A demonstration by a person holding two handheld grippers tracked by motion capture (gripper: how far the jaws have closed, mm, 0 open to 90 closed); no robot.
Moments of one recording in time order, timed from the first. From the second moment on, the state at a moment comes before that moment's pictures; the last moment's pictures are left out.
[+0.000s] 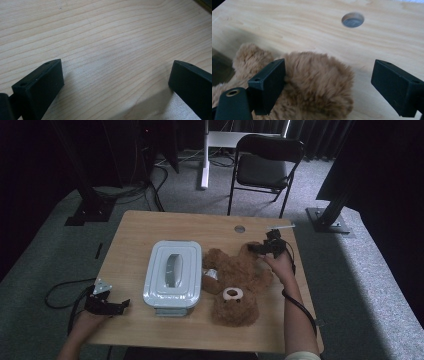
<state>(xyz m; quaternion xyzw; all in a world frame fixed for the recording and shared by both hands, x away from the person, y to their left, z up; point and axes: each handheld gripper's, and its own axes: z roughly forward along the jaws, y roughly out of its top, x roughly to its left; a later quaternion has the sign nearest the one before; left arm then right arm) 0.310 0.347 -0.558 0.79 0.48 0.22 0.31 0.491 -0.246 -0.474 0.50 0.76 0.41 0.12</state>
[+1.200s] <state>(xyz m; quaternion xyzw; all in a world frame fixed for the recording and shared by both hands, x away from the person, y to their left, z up) 0.310 0.347 -0.558 0.79 0.48 0.22 0.31 0.445 -0.297 -0.474 0.53 0.71 0.42 0.18</state>
